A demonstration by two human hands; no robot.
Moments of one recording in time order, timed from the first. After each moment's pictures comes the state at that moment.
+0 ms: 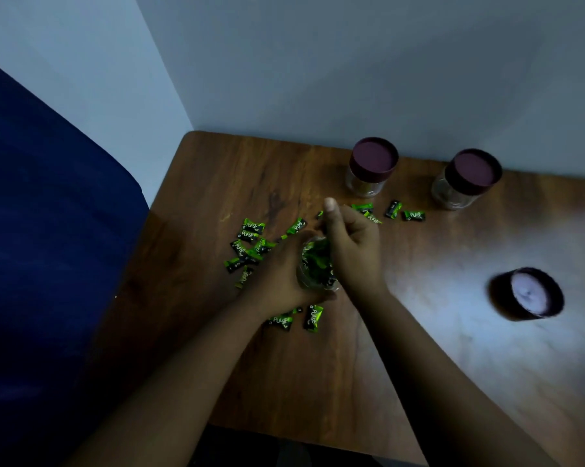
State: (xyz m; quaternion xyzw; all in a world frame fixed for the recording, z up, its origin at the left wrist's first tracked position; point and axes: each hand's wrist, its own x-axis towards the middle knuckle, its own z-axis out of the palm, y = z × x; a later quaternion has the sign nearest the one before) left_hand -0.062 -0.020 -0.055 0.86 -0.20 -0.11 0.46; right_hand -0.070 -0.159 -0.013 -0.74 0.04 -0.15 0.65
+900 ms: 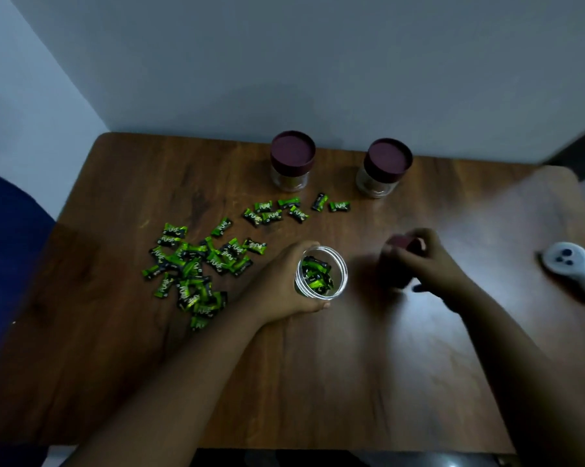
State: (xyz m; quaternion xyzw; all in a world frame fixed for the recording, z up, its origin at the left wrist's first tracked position) left_hand -0.090 -0.135 -0.073 0.84 -0.24 -0.18 0.46; right_hand -0.142 -0.426 -0.033 -0.83 0.29 0.13 0.47
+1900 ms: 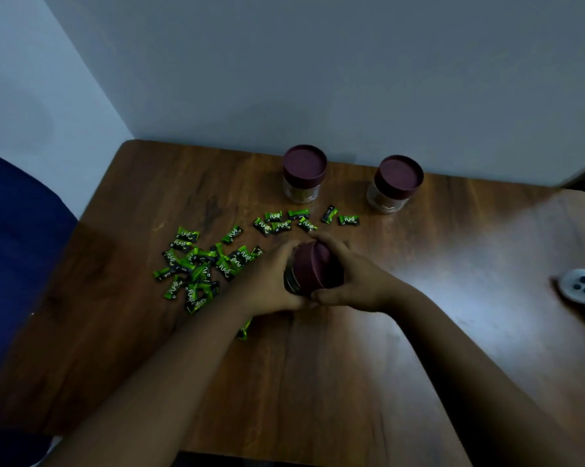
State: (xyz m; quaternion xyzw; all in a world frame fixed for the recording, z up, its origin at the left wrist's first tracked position) left_hand -0.066 -0.117 -0.057 0.86 -0.21 -0.22 0.41; right_hand -0.097 -0.336 -0.036 -0.85 -0.05 0.23 0.46
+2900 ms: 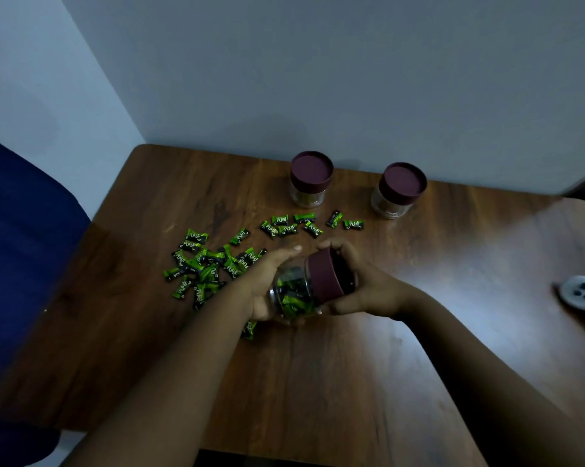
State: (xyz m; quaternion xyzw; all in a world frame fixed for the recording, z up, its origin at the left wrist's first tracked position) left_hand -0.063 -0.119 -0.045 0.54 0.22 -0.50 0.64; right_hand -0.111 -0.336 -0.024 -0.72 -0.07 0.28 0.63
